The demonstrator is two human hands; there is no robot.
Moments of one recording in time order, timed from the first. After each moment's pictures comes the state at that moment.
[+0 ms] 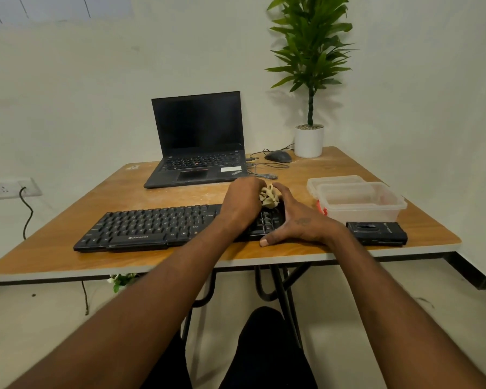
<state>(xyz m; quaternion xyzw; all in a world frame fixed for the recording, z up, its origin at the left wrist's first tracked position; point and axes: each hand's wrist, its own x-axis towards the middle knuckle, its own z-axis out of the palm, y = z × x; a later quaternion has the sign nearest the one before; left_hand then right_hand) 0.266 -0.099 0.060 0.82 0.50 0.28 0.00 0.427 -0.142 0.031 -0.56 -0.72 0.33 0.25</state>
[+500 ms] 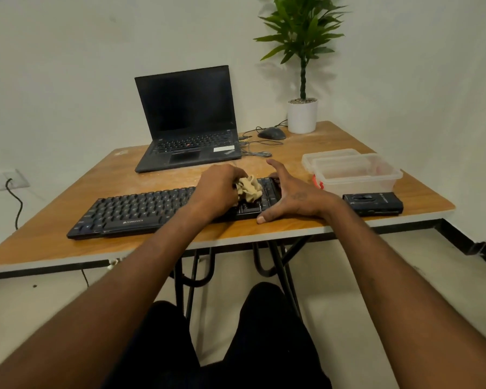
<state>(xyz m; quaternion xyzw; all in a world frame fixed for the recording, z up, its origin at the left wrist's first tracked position) 0.220 -0.118 0.061 0.84 0.49 0.23 0.00 0.427 -0.142 0.029 -0.57 -0.72 0.32 0.25</state>
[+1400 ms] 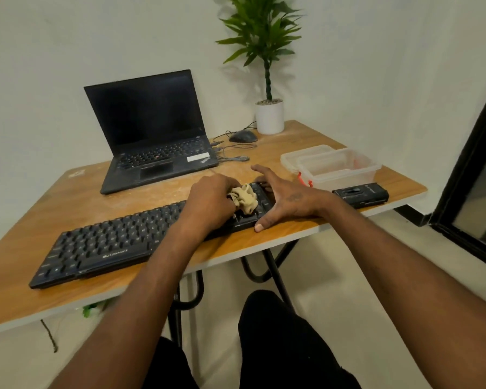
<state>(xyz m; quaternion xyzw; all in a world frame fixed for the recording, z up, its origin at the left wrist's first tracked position) 0.213 -0.108 0.061 0.87 0.45 0.20 0.05 0.422 -0.141 0.028 -0.59 -0.71 0.31 0.23</state>
